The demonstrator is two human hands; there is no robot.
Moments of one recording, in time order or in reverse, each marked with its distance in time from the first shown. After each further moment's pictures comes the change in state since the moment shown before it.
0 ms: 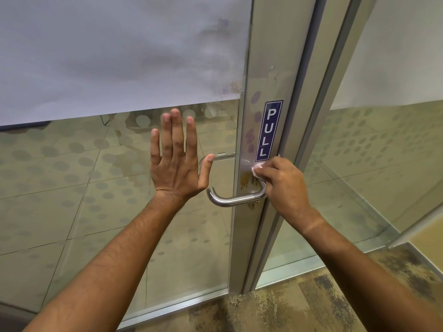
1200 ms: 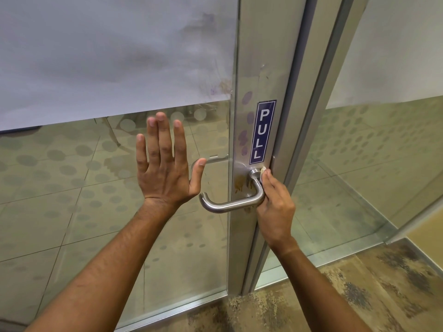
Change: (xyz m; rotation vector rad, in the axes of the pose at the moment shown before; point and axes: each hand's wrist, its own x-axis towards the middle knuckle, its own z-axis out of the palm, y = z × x) left_hand -0.002 -0.001 0.004 0.006 0.023 0.014; right_hand -0.042 0.002 0.060 0.183 0.408 0.207
